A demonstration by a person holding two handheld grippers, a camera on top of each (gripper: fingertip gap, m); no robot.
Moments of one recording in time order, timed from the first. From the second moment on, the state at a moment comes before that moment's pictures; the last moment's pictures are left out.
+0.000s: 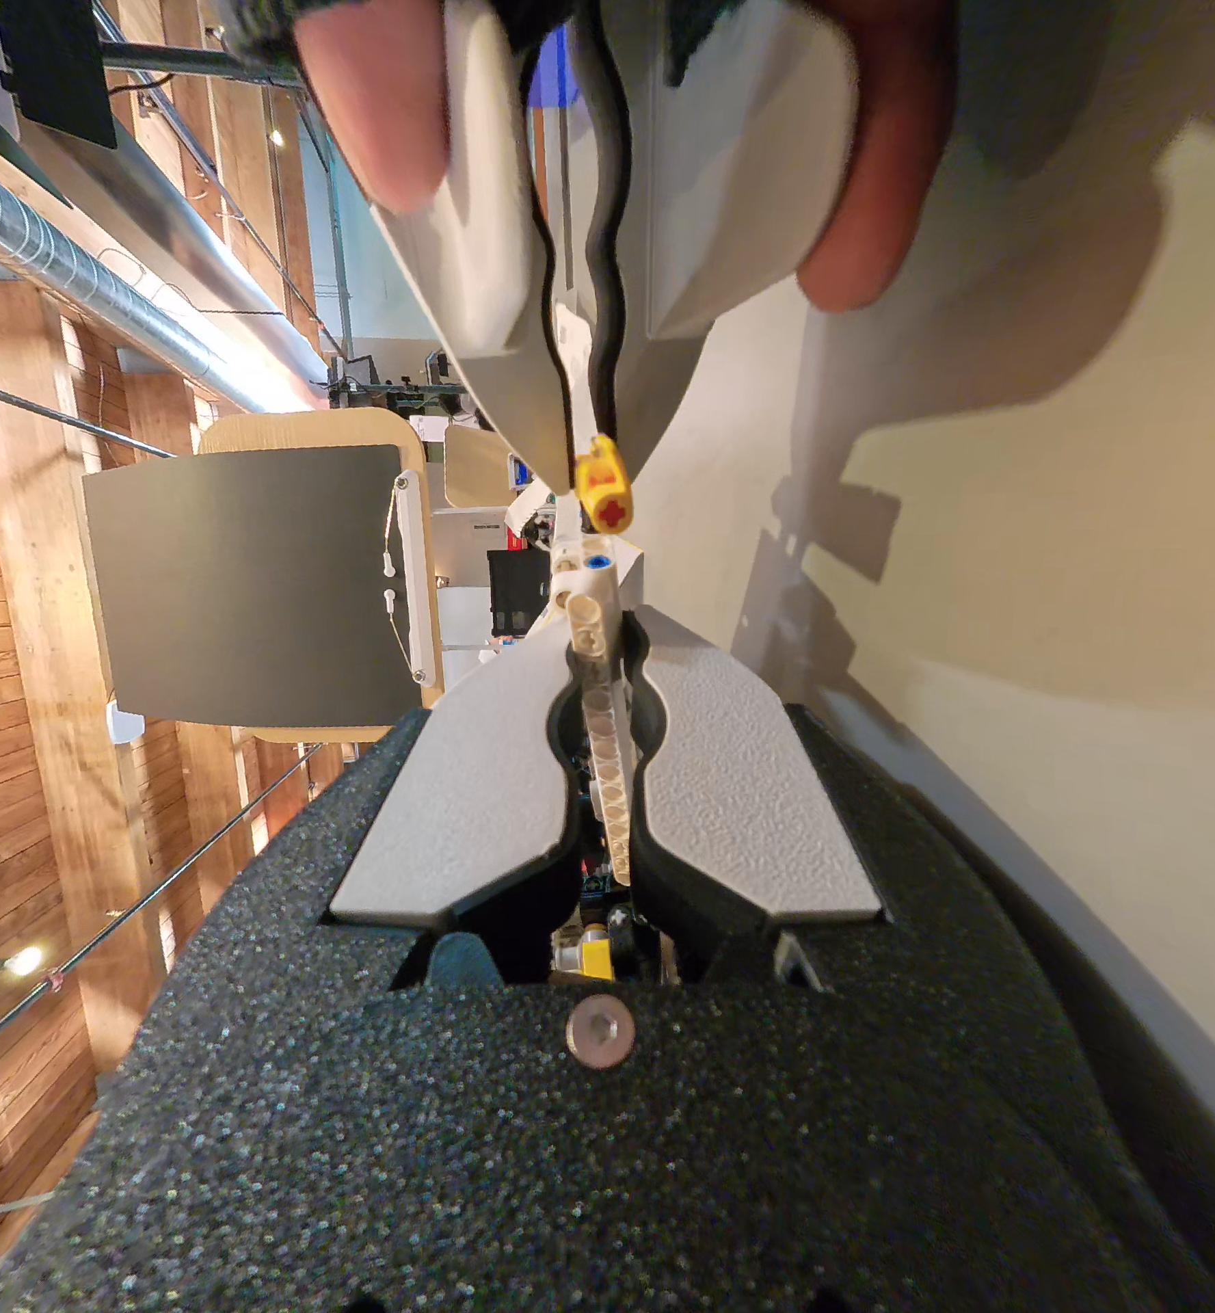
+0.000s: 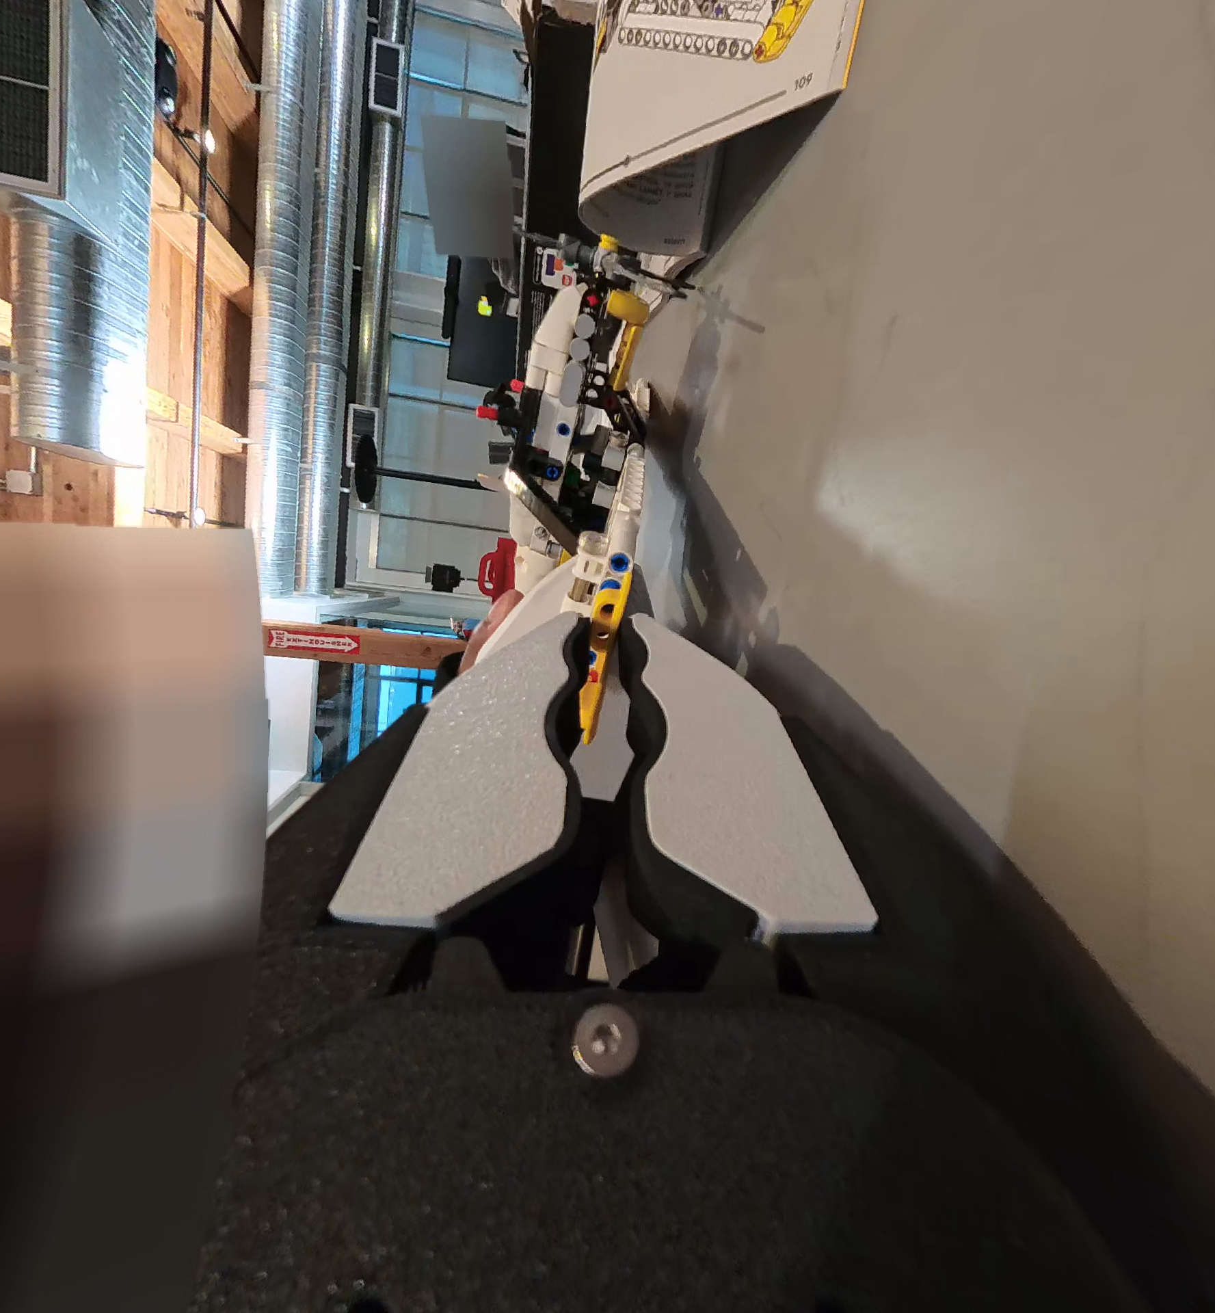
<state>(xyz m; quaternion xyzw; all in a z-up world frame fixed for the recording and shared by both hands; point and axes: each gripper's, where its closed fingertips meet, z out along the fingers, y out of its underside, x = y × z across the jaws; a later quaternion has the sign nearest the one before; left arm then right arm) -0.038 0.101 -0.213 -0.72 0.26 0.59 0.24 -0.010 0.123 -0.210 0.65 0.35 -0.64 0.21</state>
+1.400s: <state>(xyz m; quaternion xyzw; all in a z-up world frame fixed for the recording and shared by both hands) -0.022 0.106 -0.219 -0.70 0.33 0.61 0.18 -0.011 0.116 -0.217 0.66 0.34 -0.62 0.27</state>
